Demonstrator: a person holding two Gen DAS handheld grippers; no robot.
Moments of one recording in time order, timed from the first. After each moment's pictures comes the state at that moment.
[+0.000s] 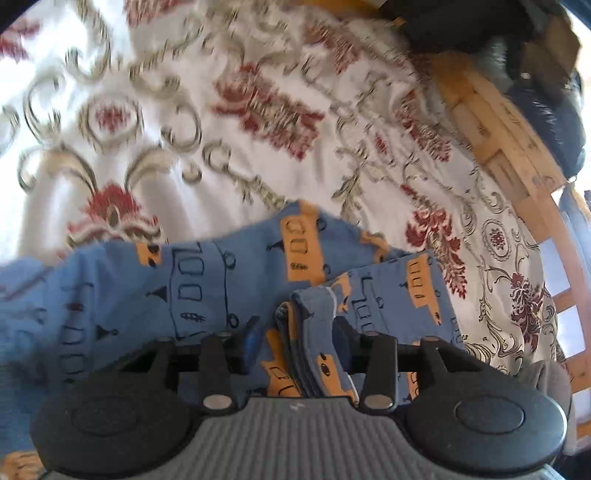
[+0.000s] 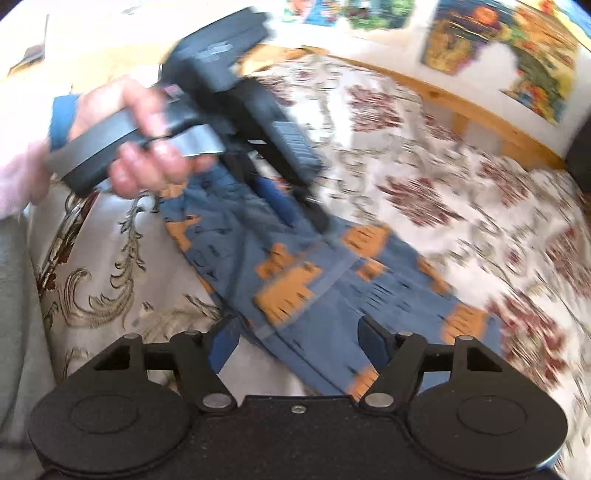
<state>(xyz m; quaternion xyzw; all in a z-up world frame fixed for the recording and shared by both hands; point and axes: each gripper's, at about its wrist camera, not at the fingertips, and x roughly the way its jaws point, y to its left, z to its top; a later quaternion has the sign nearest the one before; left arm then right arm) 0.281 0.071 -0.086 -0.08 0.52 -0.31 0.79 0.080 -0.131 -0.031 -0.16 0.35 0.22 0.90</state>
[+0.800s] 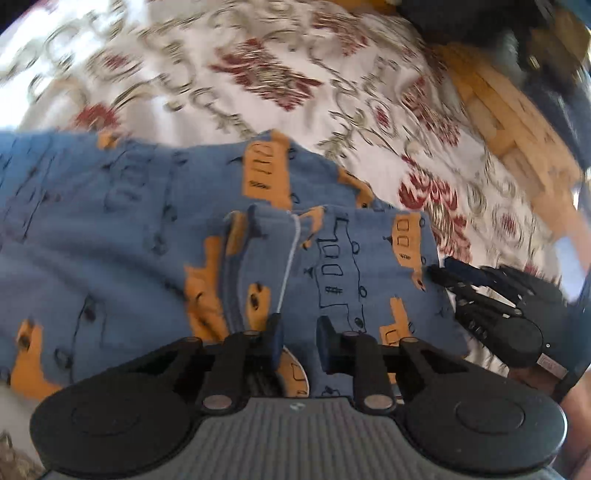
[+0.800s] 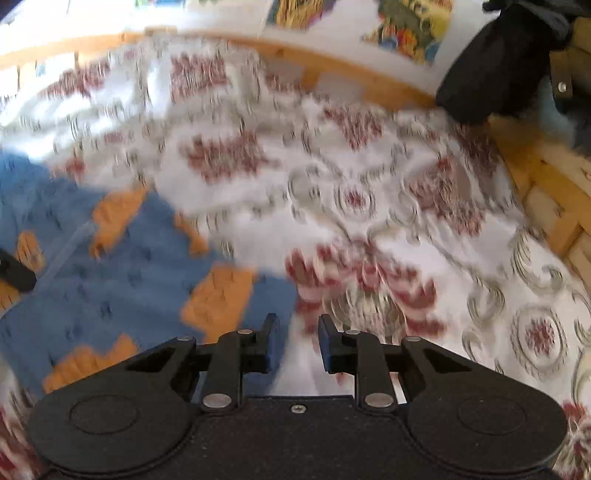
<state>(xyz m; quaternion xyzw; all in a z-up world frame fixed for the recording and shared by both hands) 0.214 0.036 -0.112 -0.12 0.53 -0.25 0.80 0.166 -0.245 -0.068 -0.14 0.34 0.05 0.93</state>
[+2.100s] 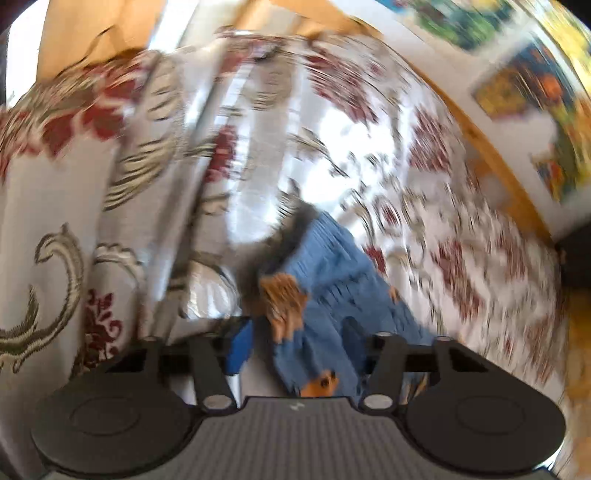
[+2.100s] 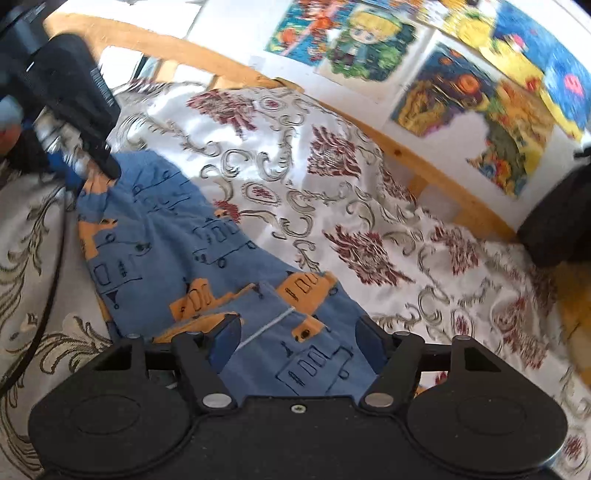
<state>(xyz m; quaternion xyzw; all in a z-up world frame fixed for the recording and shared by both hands) 0.173 0.188 -0.098 -0.34 0.38 0.08 0.86 0.114 -0.086 -0.085 -0.28 0.23 0.15 0.92</state>
